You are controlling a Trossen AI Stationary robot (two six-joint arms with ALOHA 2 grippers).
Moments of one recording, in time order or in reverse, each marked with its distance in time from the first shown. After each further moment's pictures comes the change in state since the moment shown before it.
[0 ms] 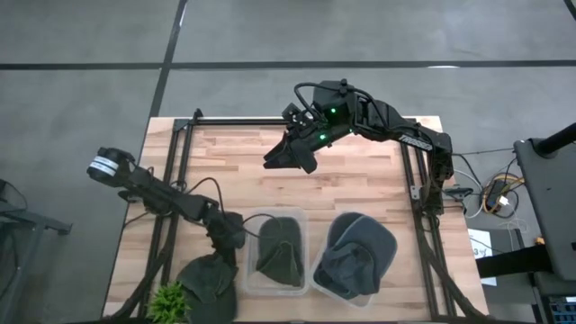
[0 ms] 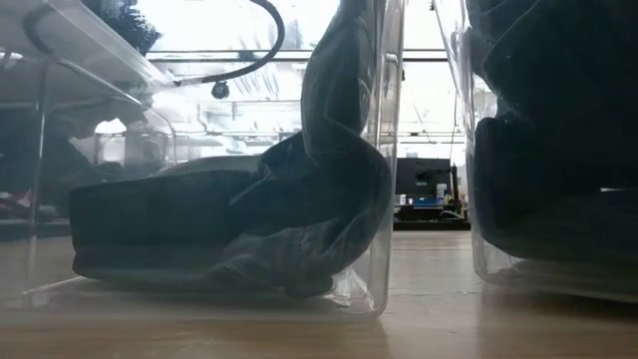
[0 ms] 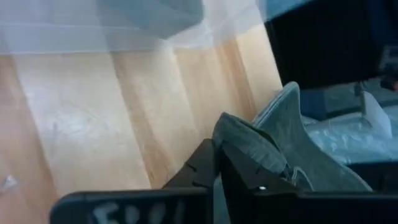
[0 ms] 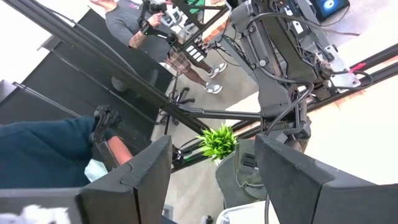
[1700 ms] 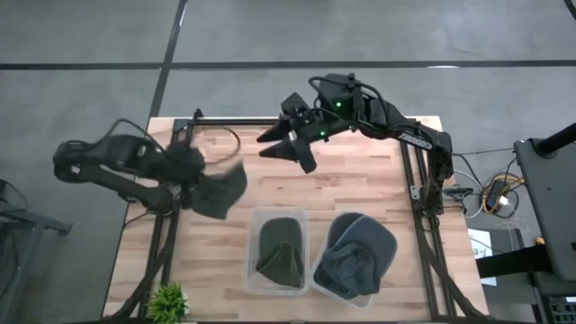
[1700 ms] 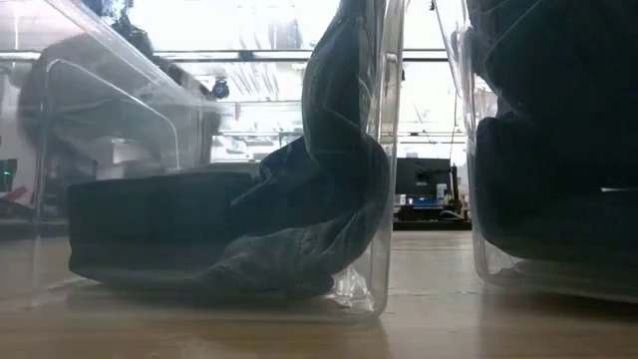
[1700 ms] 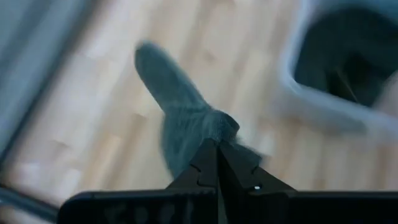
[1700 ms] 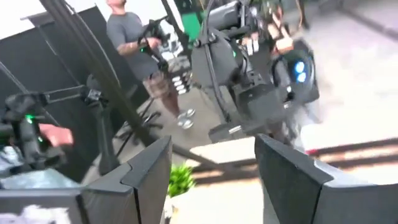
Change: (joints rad) left arm 0.192 -0.476 0.836 -1.457 -0.851 -0.063; right arm -0.014 0.000 0.000 0.123 0.078 -0.321
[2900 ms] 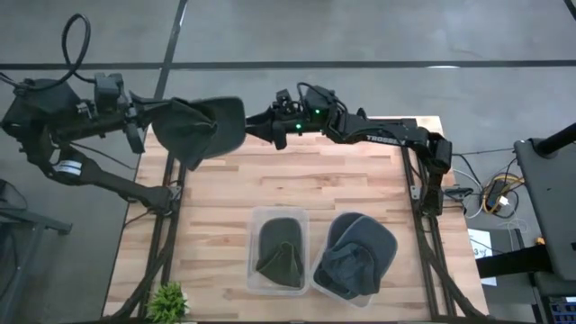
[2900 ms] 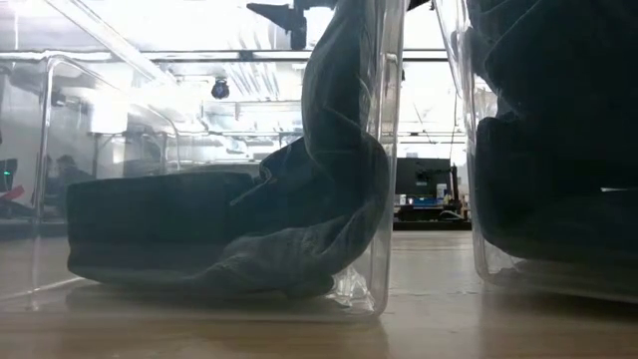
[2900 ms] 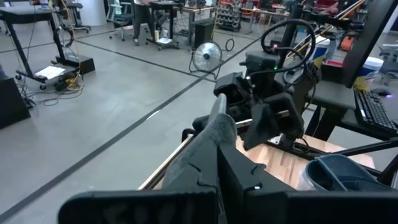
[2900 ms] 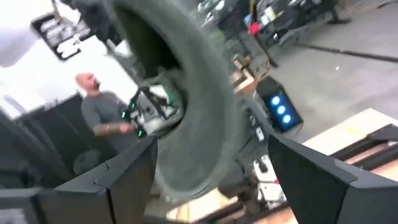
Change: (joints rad) left arm 0.077 0.142 0.693 0.132 -0.277 0.200; right arm -0.170 0.002 -0.598 0.829 0.054 0.285
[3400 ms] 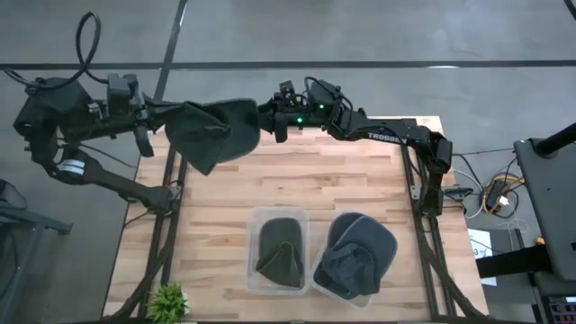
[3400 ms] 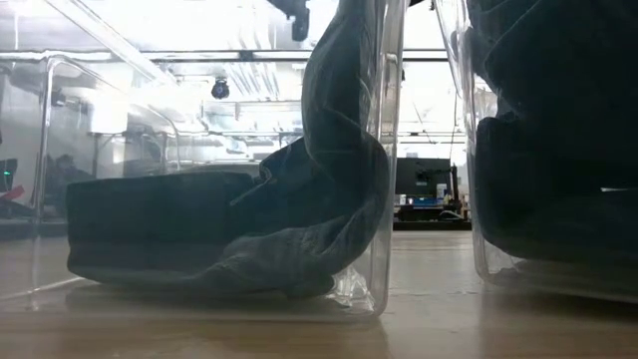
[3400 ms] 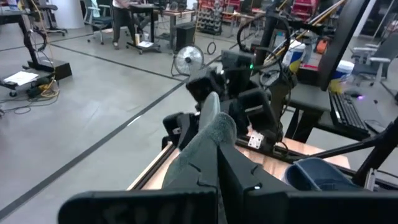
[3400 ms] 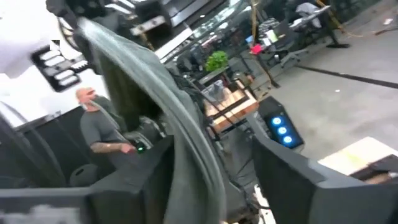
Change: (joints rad) left arm 0.000 0.044 -0.008 0.093 0.079 0.015; right arm -0.008 -0.002 0.039 0.035 0.030 -0.009
